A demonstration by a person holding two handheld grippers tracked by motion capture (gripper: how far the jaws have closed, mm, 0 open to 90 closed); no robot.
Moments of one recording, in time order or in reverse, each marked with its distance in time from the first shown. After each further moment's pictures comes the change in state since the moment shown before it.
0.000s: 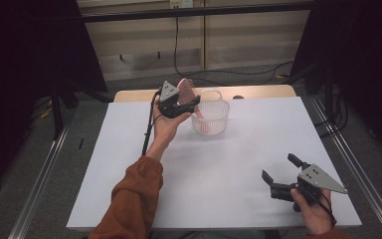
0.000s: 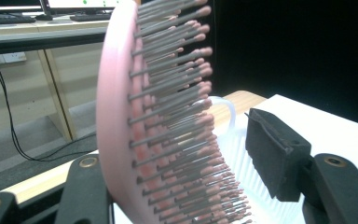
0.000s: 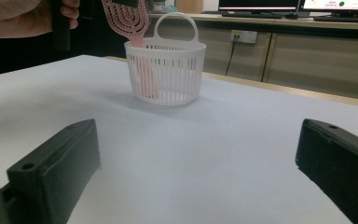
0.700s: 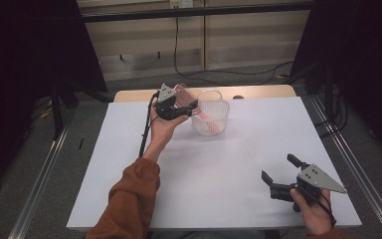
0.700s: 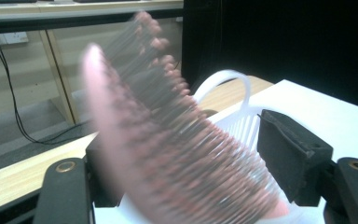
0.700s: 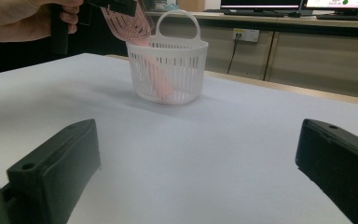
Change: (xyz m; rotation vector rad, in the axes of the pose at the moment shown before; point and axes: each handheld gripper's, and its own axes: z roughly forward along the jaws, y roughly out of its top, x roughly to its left) left arm 0.008 -0.012 -0.001 0.062 0.016 -0.022; right arm 0.000 0.000 0.001 0.005 0.007 -0.003
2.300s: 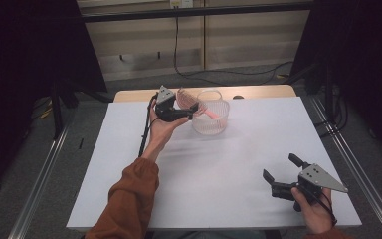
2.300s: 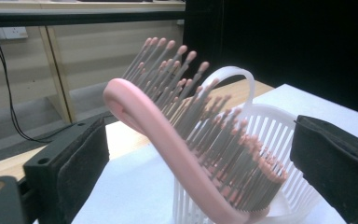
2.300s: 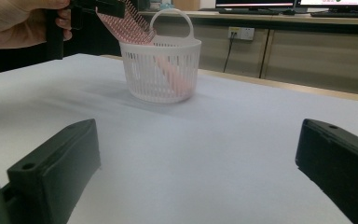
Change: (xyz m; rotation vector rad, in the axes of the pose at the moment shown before) left arm 0.004 -0.008 0.003 -0.020 -0.013 -0.032; right arm -0.004 -0.002 0.000 0.002 -0.018 0.016
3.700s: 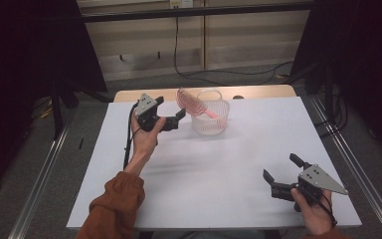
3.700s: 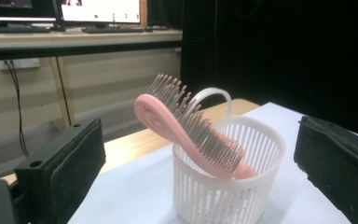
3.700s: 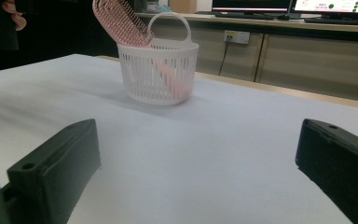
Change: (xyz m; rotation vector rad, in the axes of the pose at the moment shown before) left arm -0.003 0.000 -0.068 -0.114 -0.004 0.017; right arm 0.003 0.002 -0.002 -0.008 -0.020 -0.019
